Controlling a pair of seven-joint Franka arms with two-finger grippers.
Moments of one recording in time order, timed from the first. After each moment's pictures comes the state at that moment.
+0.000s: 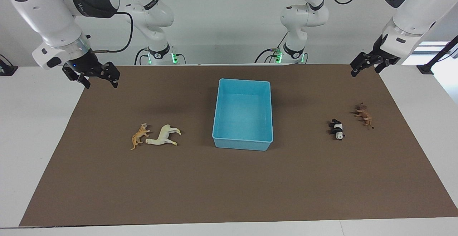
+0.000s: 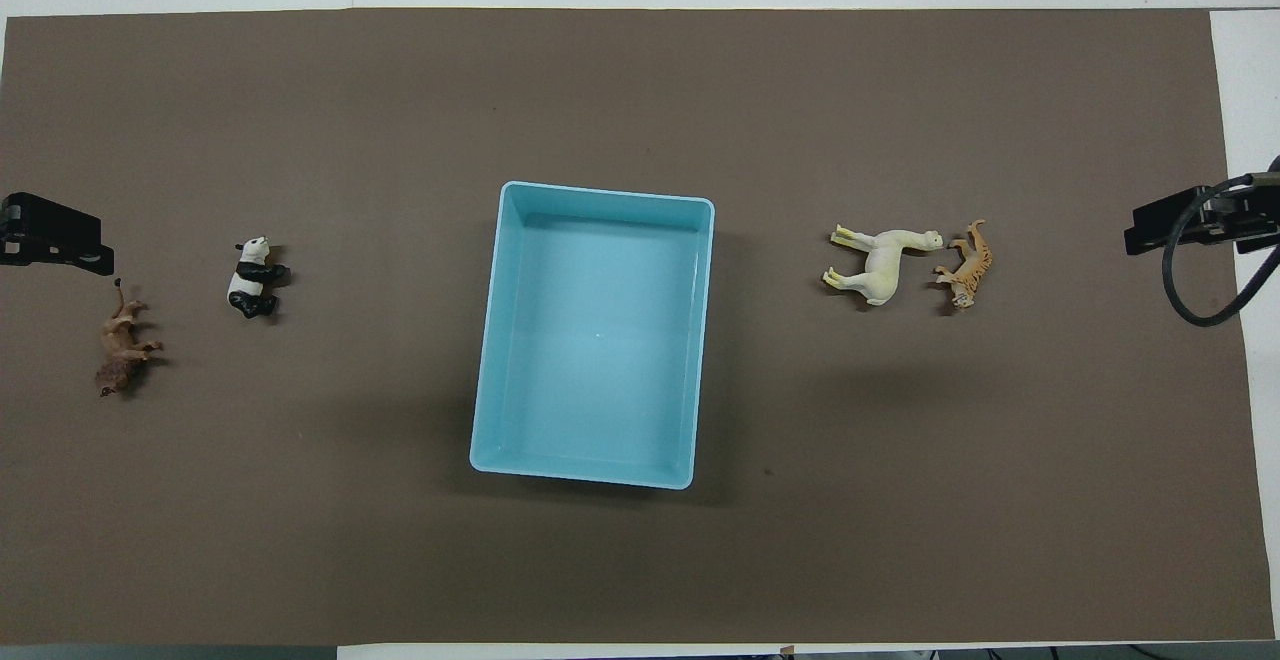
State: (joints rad) left arm -0.04 0.03 0.05 -1.52 0.01 1.46 -0.08; right arm -0.13 0.03 0.06 -1.63 0.00 1.60 -0.06
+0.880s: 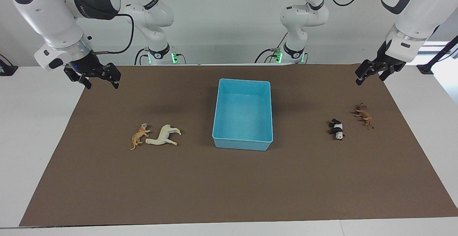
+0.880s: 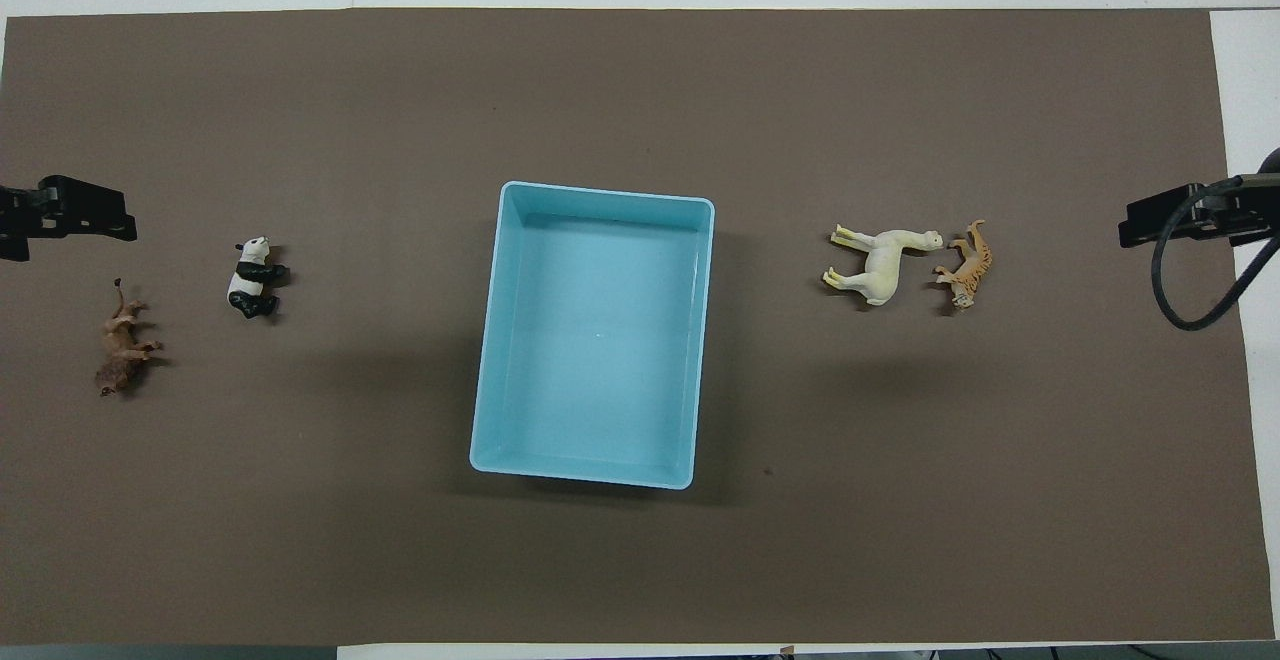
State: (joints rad) left arm -0.02 0.02 0.06 -1.73 0.01 1.79 -0.06; right arm -0.14 0.01 0.06 -1.68 0.00 1.69 -0.06
